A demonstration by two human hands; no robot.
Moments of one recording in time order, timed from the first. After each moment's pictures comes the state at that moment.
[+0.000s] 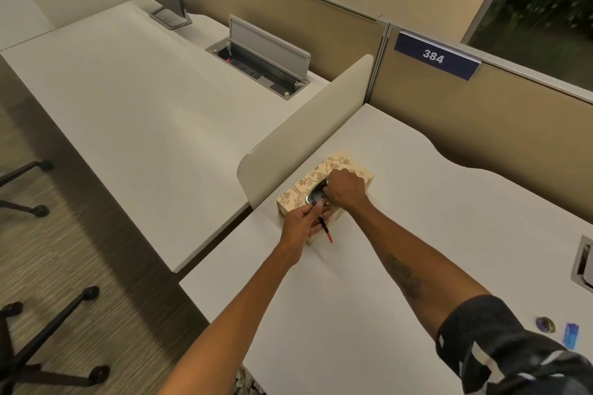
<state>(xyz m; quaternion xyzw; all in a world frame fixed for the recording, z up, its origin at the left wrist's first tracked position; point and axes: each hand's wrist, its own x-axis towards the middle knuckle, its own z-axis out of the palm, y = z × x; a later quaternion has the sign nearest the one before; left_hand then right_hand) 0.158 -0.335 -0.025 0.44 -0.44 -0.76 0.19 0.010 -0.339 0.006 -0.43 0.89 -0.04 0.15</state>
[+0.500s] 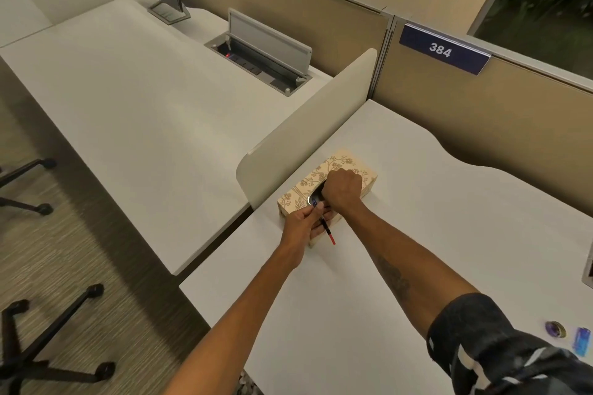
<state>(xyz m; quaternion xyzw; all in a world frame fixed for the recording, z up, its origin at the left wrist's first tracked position) 0.157 -0.337 -0.025 0.44 -0.41 -0.77 0.19 0.018 -0.353 -0.002 -0.42 0.90 0.04 0.10</state>
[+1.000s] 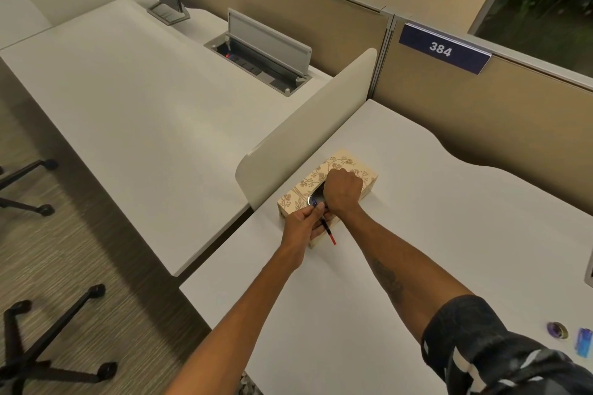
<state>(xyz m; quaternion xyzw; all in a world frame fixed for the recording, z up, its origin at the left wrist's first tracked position) 0.154 -0.336 -0.020 0.46 -0.41 -0.76 0.20 0.024 -0.353 -0.004 -0.40 0.91 0.01 0.07</state>
